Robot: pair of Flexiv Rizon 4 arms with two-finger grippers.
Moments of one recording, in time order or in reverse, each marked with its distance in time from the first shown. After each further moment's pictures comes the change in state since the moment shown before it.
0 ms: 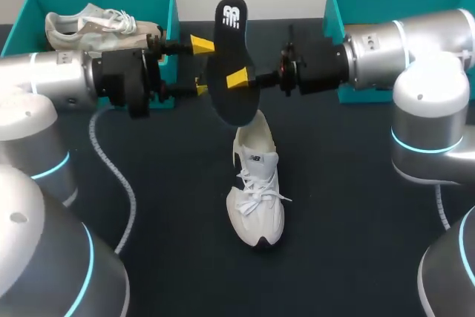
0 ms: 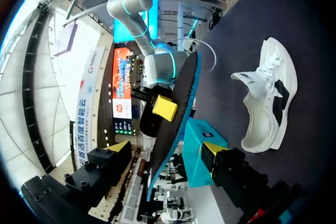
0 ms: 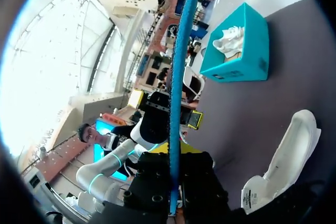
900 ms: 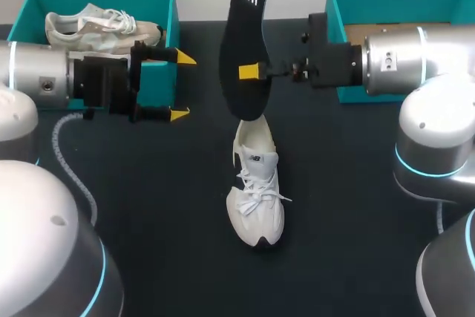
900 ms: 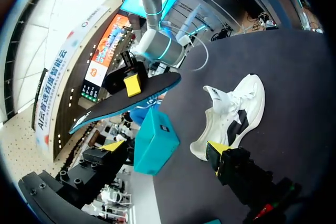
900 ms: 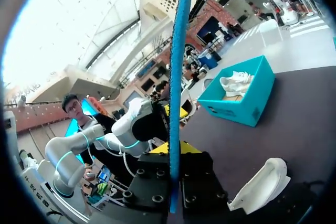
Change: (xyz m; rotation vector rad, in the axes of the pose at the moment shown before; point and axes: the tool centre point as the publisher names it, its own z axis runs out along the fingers) left arm 0.048 0.004 -0.038 -0.114 0.258 -0.382; right arm -0.001 0.014 -0.019 -0.154 -0.097 -0.369
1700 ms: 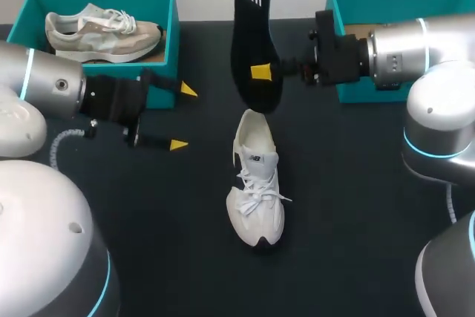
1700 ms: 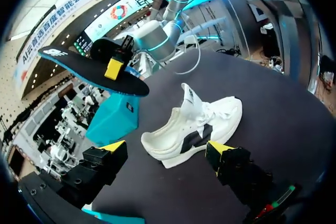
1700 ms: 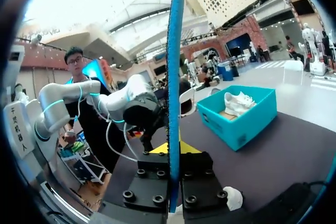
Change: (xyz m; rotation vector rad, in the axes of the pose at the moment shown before) left arm 0.072 0.006 0.006 -0.118 0.214 -0.485; right arm -0.053 0.003 -0.013 0.050 0.043 -0.418
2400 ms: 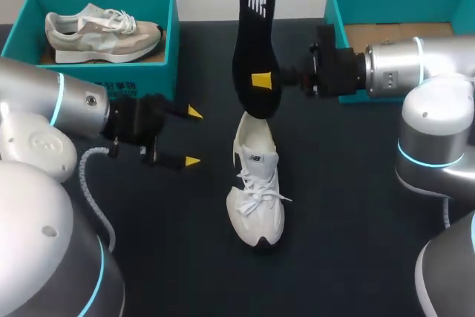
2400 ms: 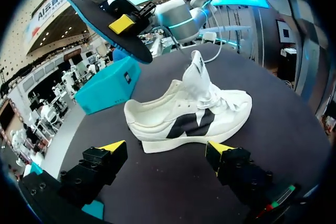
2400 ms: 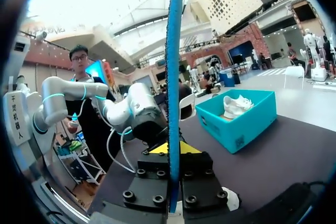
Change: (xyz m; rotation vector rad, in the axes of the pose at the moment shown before) left arm 0.027 0.049 0.048 -0.081 -0.005 -0.261; right arm -0.016 -0.018 0.003 -0.052 -0.002 -0.033
